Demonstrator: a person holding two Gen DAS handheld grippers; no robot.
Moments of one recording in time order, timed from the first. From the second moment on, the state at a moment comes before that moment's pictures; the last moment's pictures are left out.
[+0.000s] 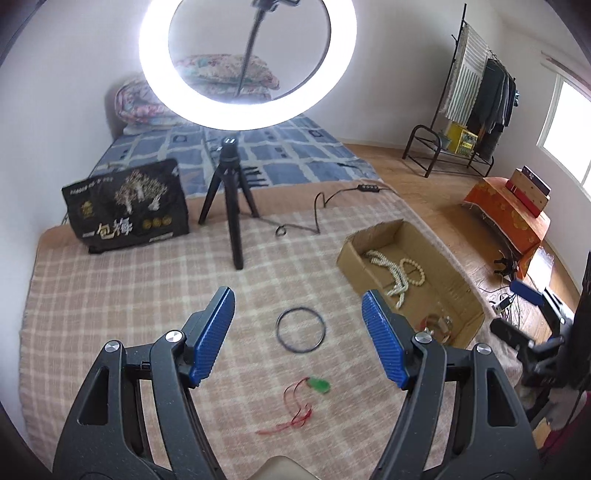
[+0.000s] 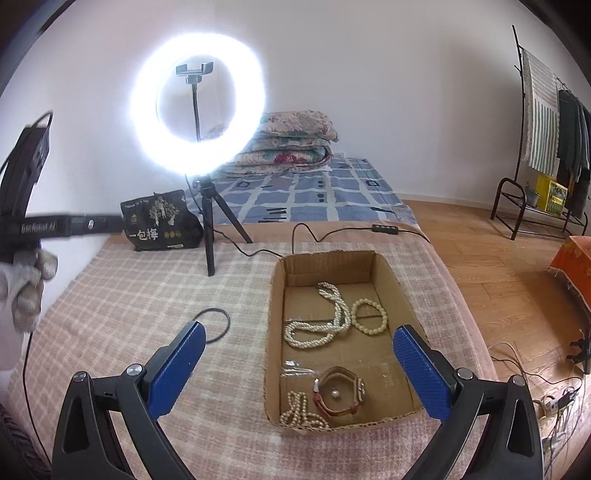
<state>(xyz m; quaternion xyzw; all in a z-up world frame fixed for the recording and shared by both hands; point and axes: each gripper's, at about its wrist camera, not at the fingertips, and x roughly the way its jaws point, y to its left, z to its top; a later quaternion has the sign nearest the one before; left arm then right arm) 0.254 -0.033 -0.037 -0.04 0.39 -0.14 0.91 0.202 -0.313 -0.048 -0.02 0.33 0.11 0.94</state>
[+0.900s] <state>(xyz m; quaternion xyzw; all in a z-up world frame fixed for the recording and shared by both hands) 0.320 -0.026 -0.148 -0.04 0.50 -0.16 0.85 0.206 -0.179 -0.142 -0.14 0.42 0.30 0.85</state>
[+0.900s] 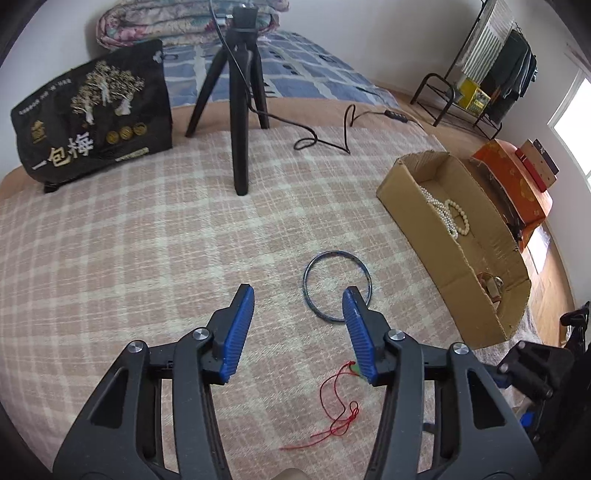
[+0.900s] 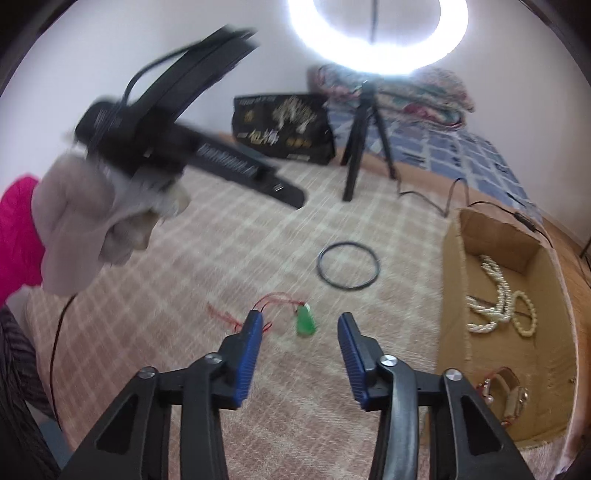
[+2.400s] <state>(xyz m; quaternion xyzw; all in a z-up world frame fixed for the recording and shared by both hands) 0.370 -0.058 -0.216 -0.02 0.54 -0.13 0.83 0.240 -0.159 -0.199 -0.15 0.46 0.31 0.82</state>
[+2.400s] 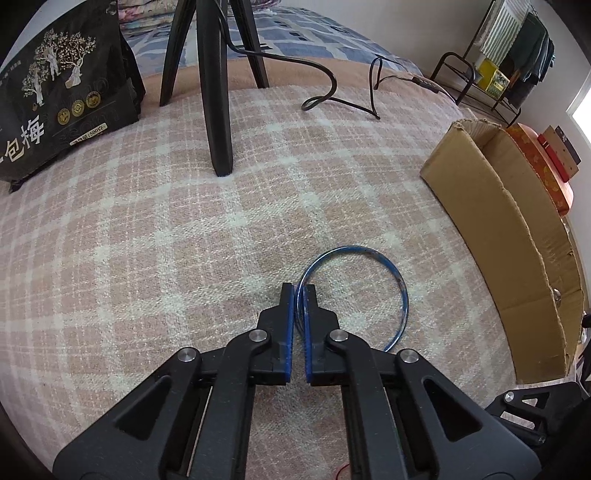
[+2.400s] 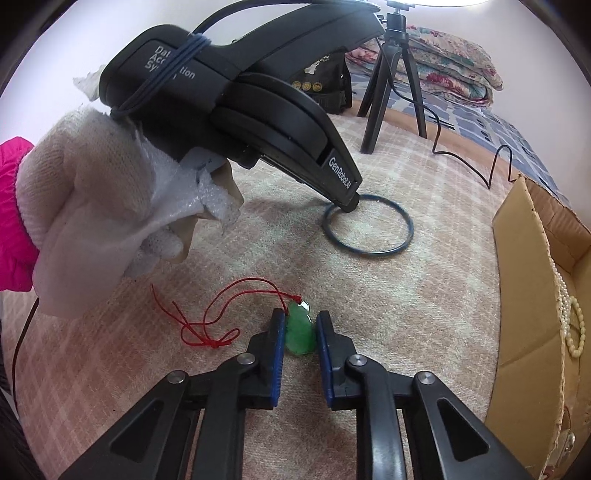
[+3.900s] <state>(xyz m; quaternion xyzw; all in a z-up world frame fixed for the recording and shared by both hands) 0.283 -0.043 -0.078 -0.01 0.44 -0.13 0.89 0.158 -0.198 -0.072 -0.15 0.34 0.26 0.89</state>
